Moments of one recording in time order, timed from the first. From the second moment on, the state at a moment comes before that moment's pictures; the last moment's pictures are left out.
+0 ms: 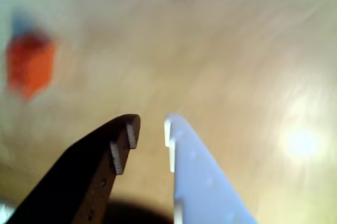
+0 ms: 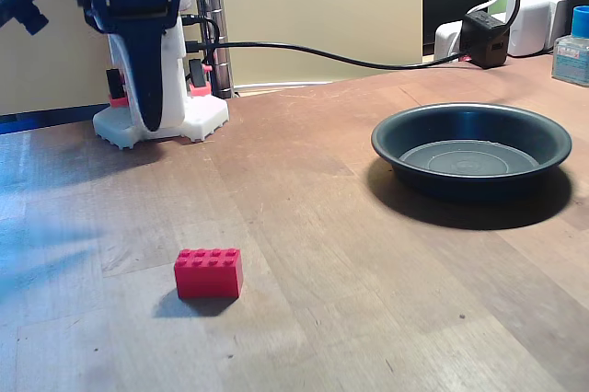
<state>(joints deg) -4.1 140.2 130.5 83.6 -7.5</state>
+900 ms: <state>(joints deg) -10.0 83.7 88.2 82.0 -7.1</state>
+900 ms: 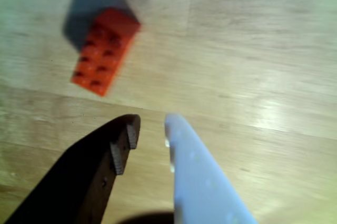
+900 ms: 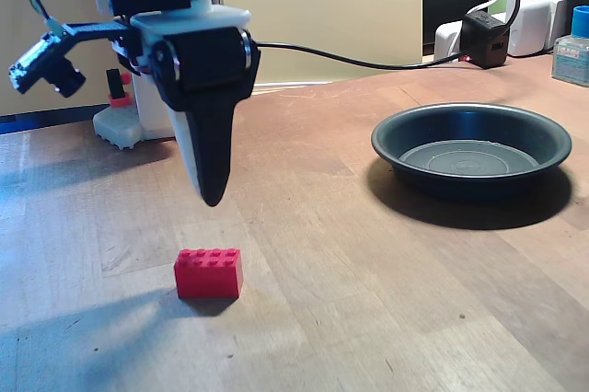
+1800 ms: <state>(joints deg) -7.9 76.0 88.4 74.9 -0.1</state>
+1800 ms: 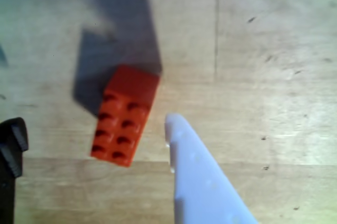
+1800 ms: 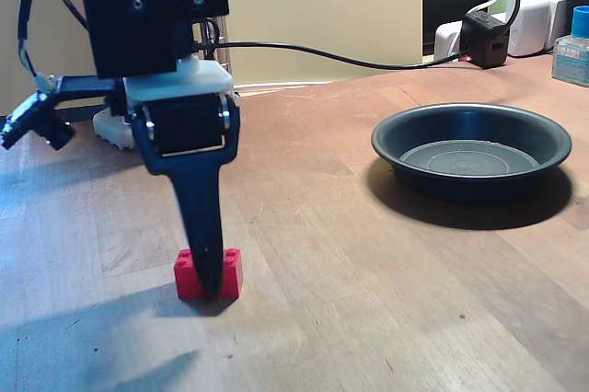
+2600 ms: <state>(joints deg) -8.0 75.5 91.0 74.9 -0.1</state>
